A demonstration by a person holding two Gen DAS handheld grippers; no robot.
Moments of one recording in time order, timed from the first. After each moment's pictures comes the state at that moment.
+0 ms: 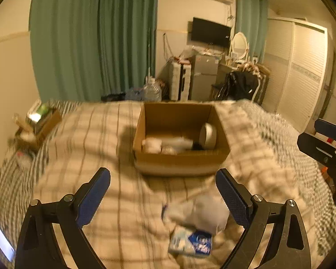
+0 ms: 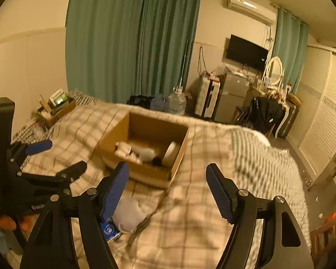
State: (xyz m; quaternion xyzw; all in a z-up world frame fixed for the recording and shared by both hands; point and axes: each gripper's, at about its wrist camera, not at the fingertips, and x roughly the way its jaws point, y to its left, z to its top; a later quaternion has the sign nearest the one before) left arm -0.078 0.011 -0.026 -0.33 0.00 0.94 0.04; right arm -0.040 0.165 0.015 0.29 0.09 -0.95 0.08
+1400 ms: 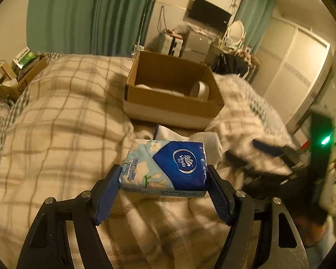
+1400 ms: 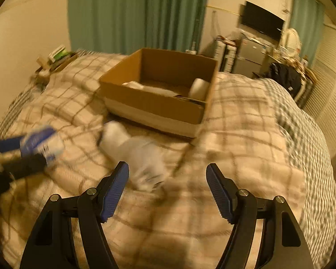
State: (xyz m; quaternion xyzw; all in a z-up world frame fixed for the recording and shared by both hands) left arm -0.049 -0.023 -0.082 -0.40 -0.09 0.90 0.11; right arm -0.079 0.143 -0.115 0.39 0.10 -0.91 0.11
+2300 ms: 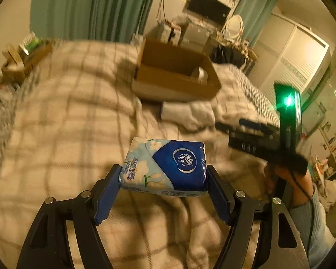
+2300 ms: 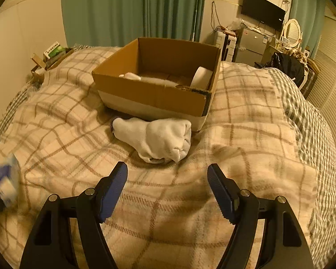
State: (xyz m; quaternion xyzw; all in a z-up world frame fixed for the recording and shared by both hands) left arm -0.008 -0.049 -0.075 -0.42 -0.09 0.90 0.11; right arm -0.094 0.149 -0.128 0.41 0.07 -0.90 0.10
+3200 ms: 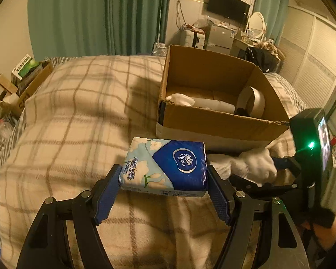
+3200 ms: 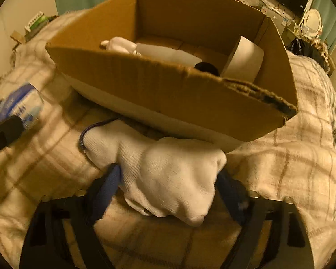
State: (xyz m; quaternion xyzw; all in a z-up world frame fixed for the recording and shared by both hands) left arm -0.151 -0.037 -0.123 -0.42 -0.03 0.91 0.03; right arm -0.202 0.113 -0.197 0.51 0.12 -0.85 0.11
